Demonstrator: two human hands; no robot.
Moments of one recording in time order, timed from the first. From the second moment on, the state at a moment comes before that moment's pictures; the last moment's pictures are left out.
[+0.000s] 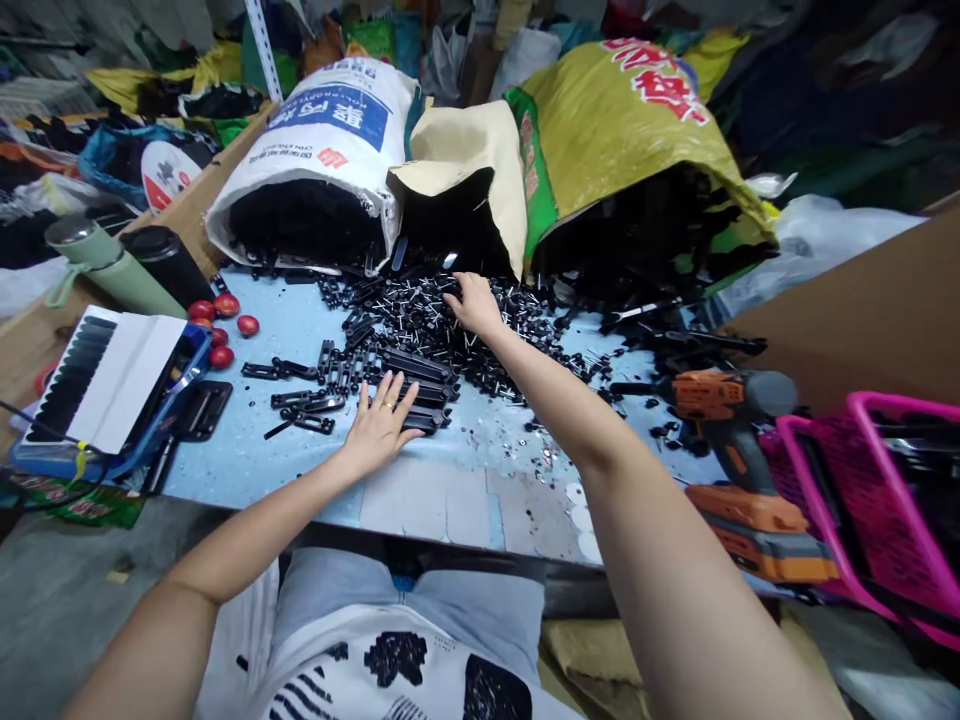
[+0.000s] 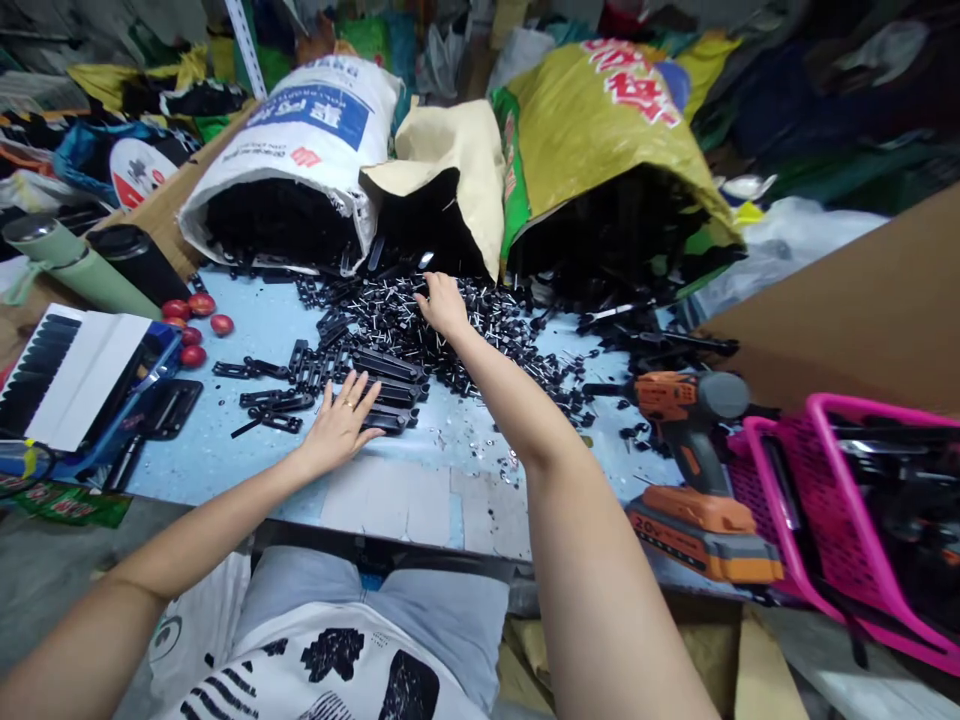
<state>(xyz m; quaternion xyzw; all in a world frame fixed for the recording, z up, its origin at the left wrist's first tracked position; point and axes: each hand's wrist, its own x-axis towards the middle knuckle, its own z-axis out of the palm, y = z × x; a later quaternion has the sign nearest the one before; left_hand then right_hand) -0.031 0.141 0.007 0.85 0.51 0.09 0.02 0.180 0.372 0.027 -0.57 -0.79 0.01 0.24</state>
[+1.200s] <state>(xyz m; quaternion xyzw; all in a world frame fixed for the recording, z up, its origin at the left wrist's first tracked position) -0.077 0.212 0.040 0.78 0.54 0.28 0.12 0.239 0.035 -0.012 -0.48 -0.83 0.21 0.19</state>
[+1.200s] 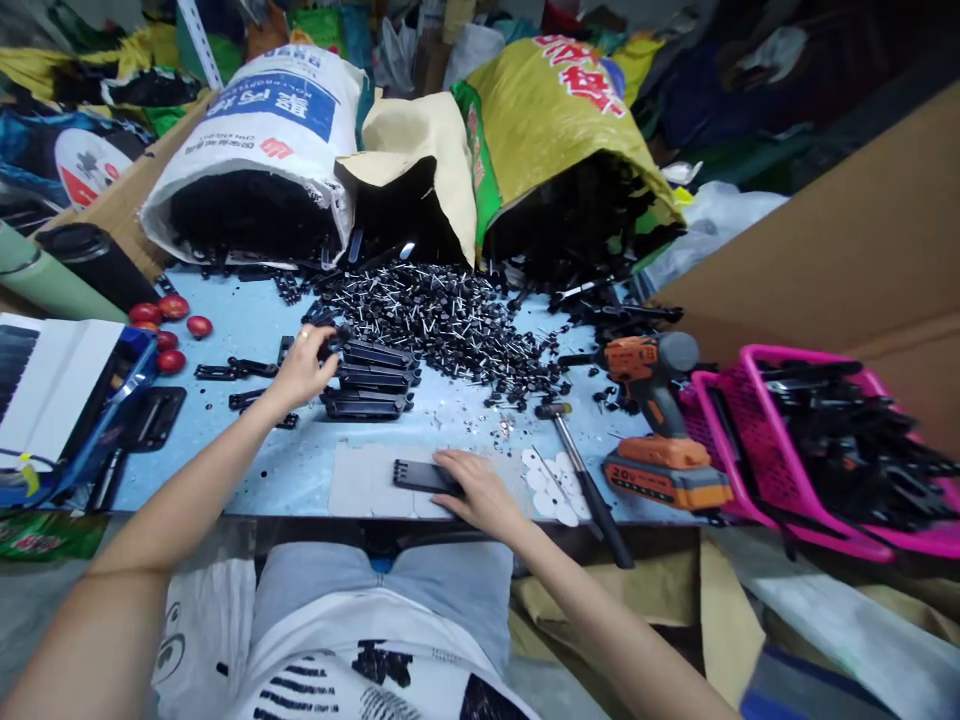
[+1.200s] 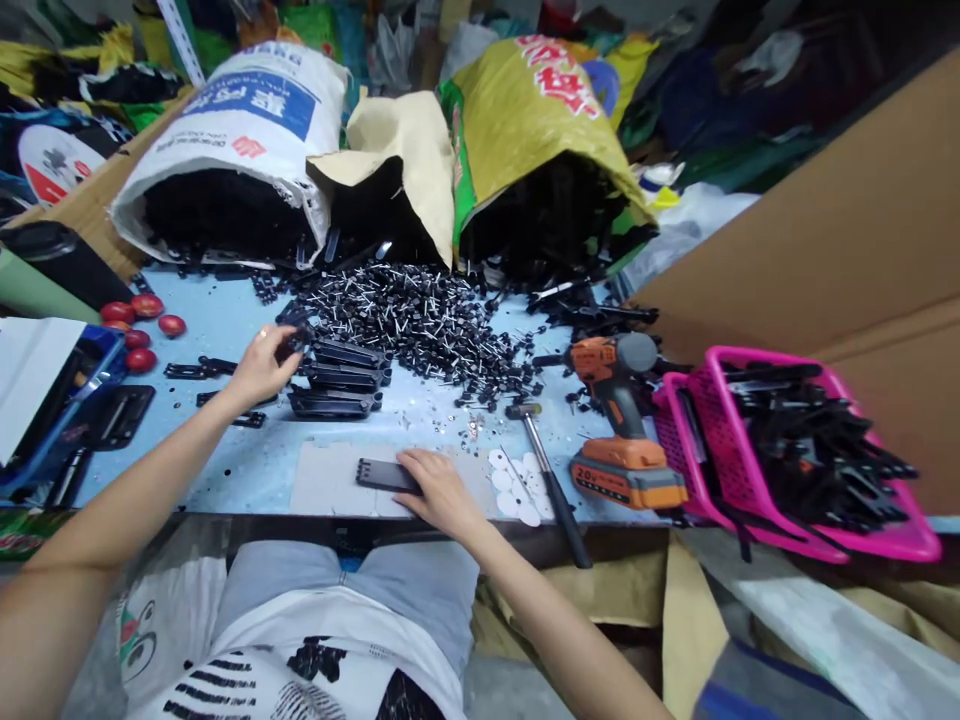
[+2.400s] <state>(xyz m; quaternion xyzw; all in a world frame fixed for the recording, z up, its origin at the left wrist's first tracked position) 0.003 0.035 0.049 0.79 0.45 0.37 0.20 0.194 0.061 0.034 -0.37 -0.78 0.28 0.42</state>
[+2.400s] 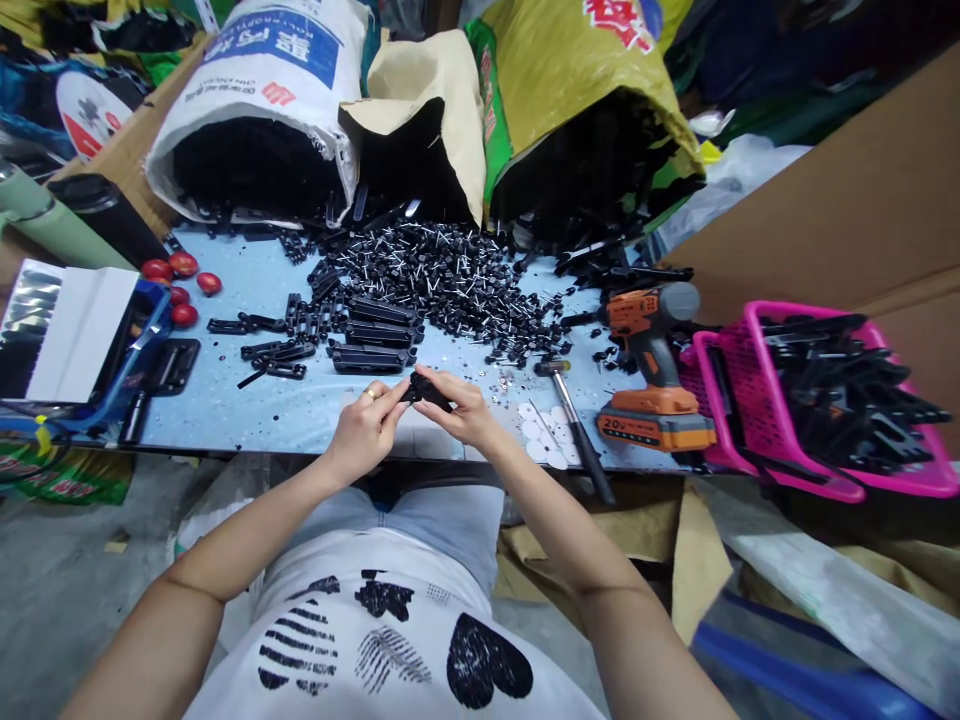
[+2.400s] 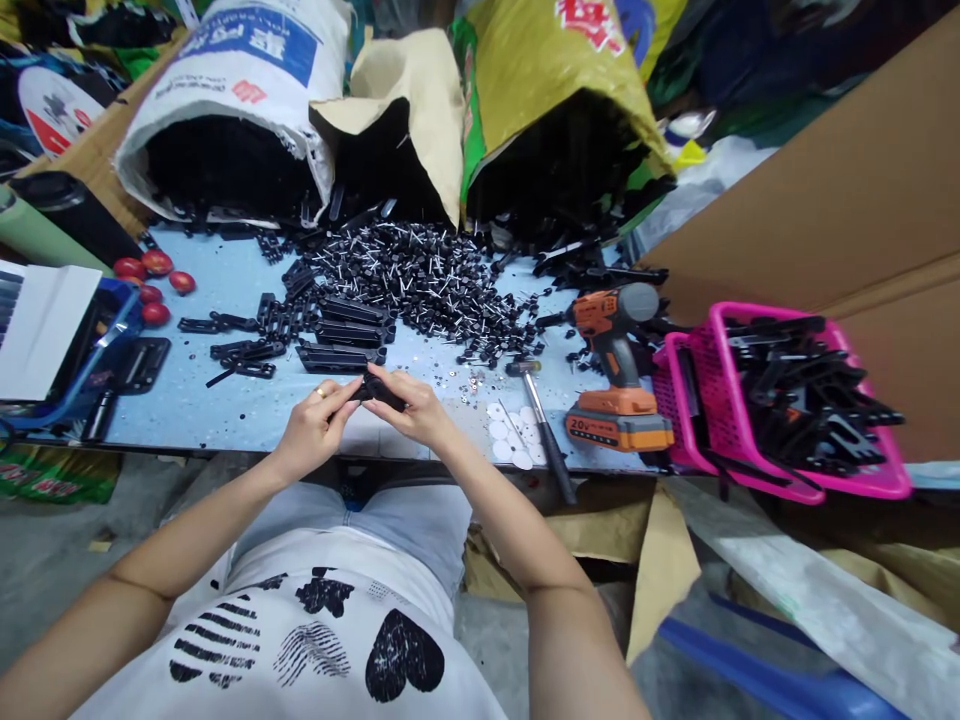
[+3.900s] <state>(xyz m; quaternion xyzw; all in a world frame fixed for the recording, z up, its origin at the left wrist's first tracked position) -0.008 0.029 0.032 0.82 0.42 0.38 0.11 0.193 0.055 0.037 -0.44 -0.77 0.22 0.41</state>
